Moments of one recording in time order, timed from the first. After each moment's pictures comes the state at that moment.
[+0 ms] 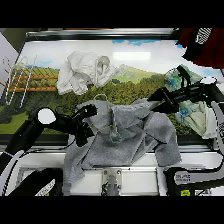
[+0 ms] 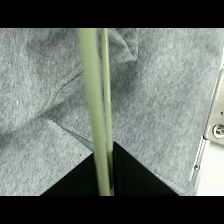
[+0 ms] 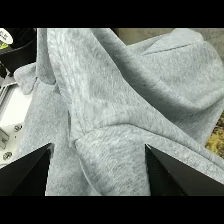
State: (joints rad) left arm -0.35 -0.95 0.76 0.97 -1.25 -0.57; right arm -0.24 -1.58 1.22 -0.41 1.84 -0.11
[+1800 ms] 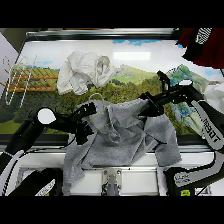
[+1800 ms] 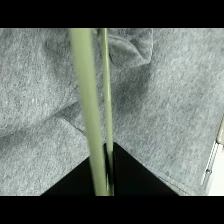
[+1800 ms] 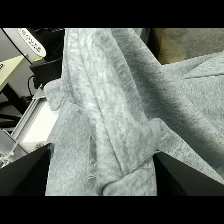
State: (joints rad) left arm -0.35 -0.96 0.76 0.96 -1.21 -0.57; right arm -0.05 -1.66 1.21 -0.32 1.84 -0.13
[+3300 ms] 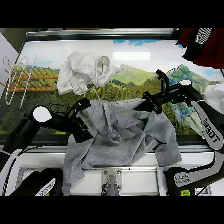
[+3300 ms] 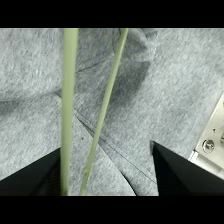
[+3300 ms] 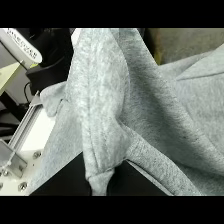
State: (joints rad) left arm -0.28 -0.95 0.76 0.97 -1.28 -0.77; right arm -0.05 -1.66 1.21 -0.27 1.80 -0.08
